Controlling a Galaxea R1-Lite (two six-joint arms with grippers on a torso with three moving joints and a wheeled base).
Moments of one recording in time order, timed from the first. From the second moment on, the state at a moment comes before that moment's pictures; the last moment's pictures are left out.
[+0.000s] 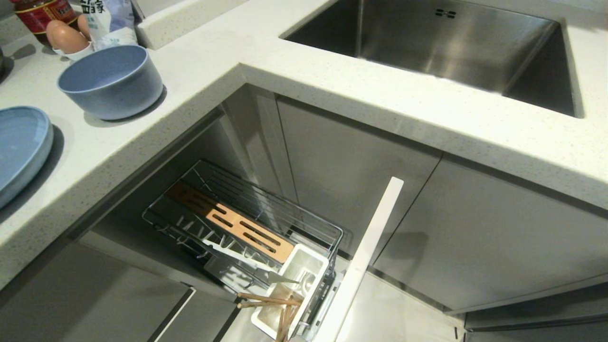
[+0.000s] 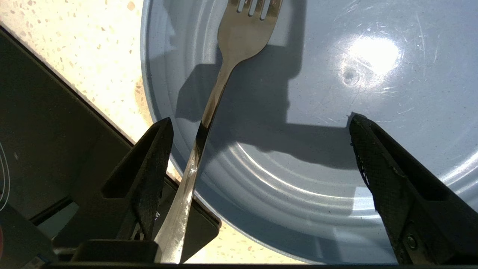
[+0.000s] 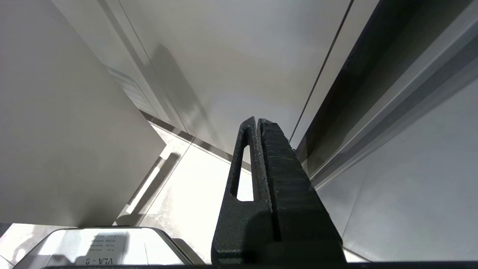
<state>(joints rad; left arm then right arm) 0.57 1.41 -1.88 1.25 -0.07 0.38 0.00 0.00 0.00 0.00 -0.02 0.02</state>
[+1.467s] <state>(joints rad) 0.51 1.43 -1.89 1.27 -0.16 0.38 0.00 0.00 0.00 0.00 -0.02 0.02</state>
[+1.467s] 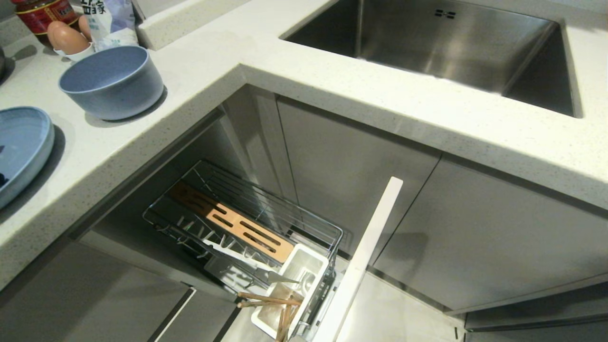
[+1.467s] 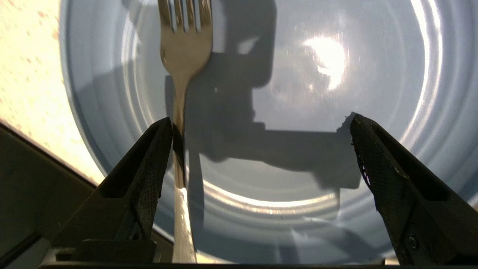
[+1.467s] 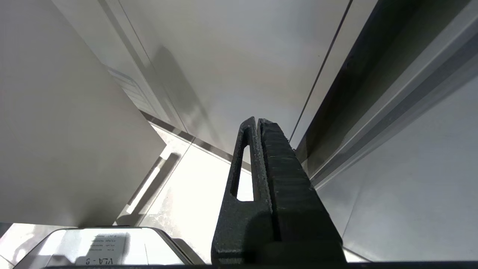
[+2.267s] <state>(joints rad) 0.51 1.42 -1.87 1.33 -0.21 0.34 0.00 0.00 0.00 0.00 -0.02 0.02</state>
